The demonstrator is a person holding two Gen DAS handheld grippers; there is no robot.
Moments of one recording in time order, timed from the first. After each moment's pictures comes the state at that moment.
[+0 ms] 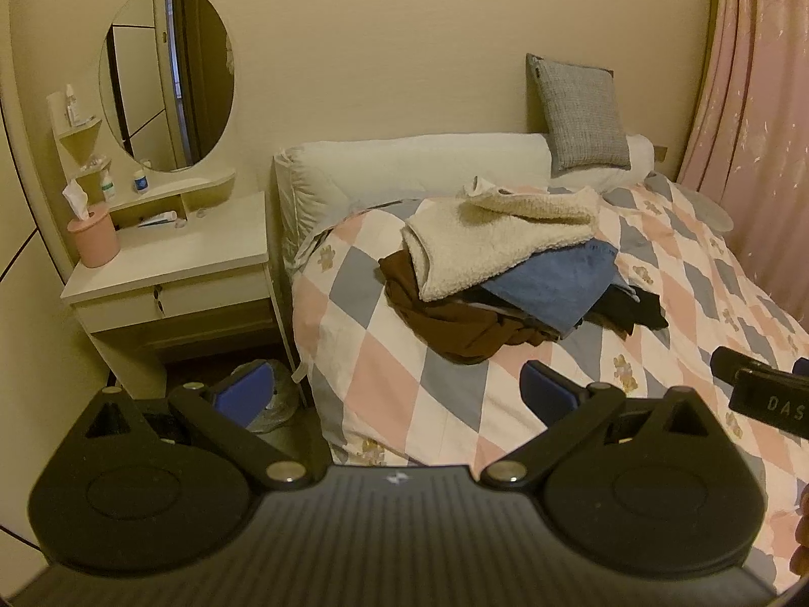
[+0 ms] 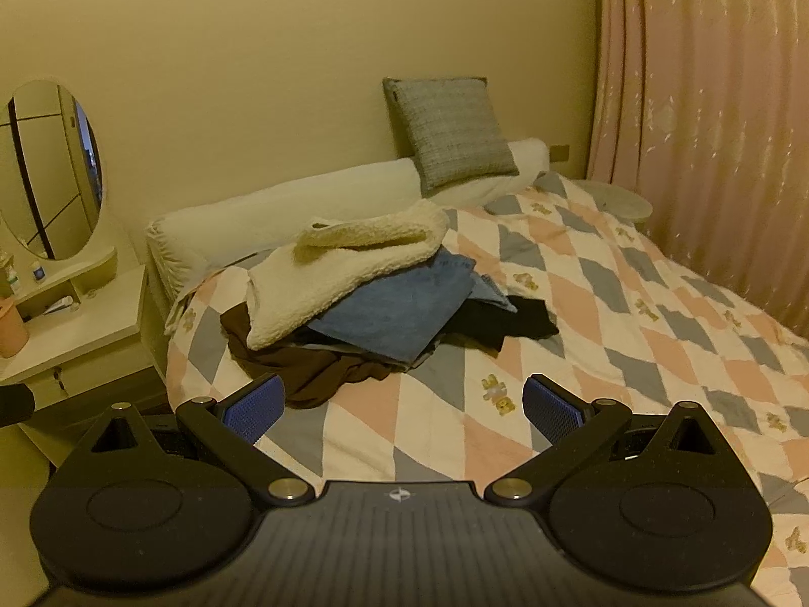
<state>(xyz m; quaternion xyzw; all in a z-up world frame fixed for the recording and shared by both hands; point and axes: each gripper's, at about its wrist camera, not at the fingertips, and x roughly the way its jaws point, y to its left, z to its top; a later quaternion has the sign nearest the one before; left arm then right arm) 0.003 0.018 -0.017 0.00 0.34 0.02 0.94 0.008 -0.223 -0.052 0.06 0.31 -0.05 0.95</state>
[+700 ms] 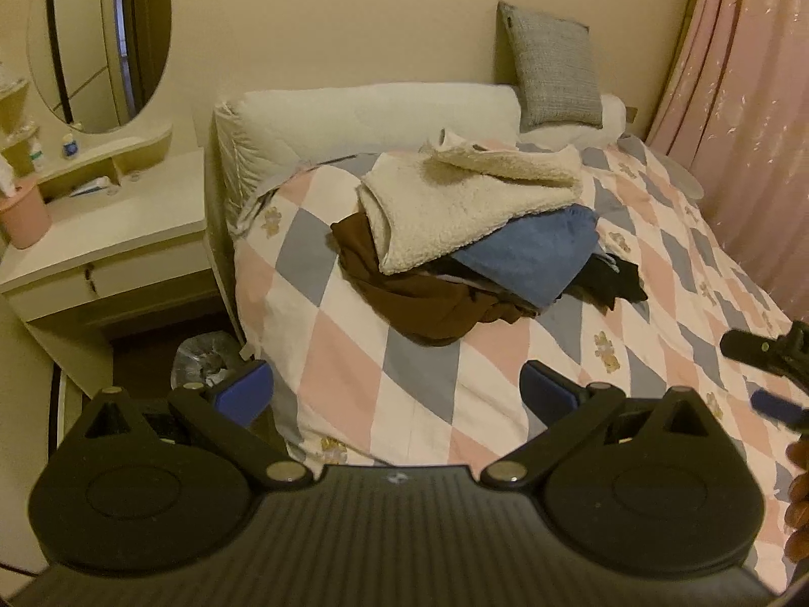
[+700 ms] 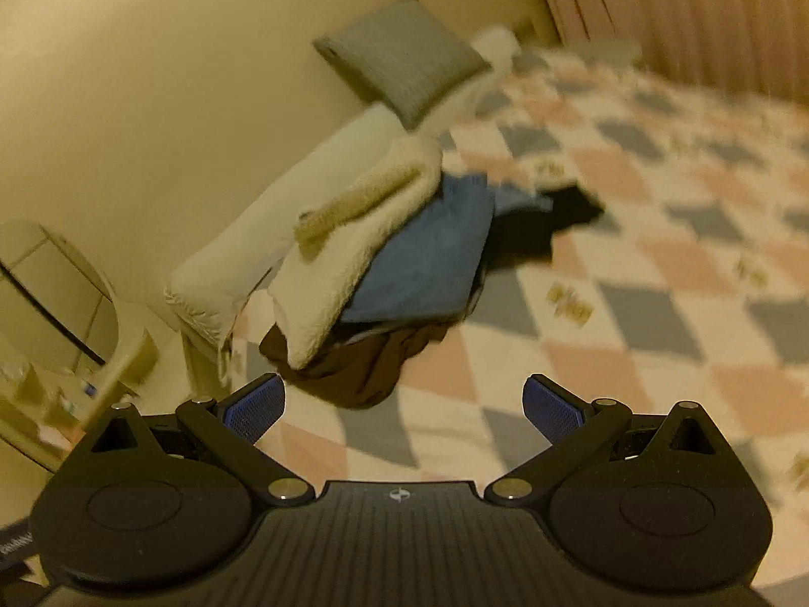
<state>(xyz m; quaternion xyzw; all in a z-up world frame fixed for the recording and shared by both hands) 0.109 0.034 -0.068 -0.02 0.40 -0.04 0.92 0.085 -0.288 -0.110 0.31 0.36 -0.04 0.88</state>
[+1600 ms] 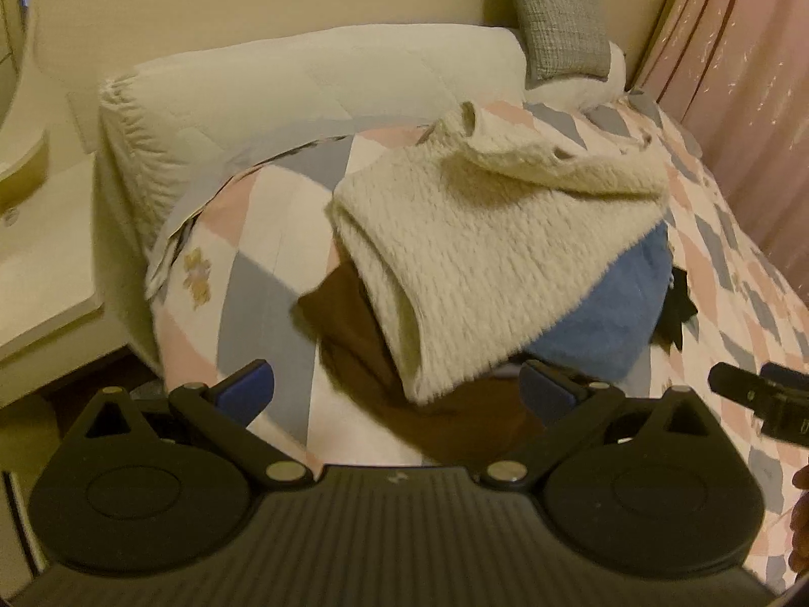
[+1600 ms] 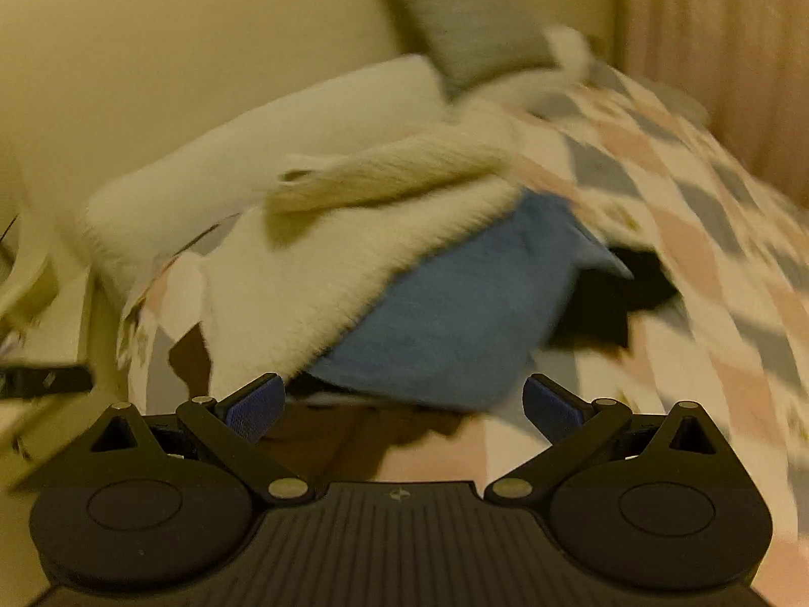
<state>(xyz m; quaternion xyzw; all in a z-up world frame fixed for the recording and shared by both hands) 0.426 0.074 -0.171 0.00 0.45 -0.13 0.88 0.348 -0.201 -0.186 0.09 0.39 -0.05 0.91</state>
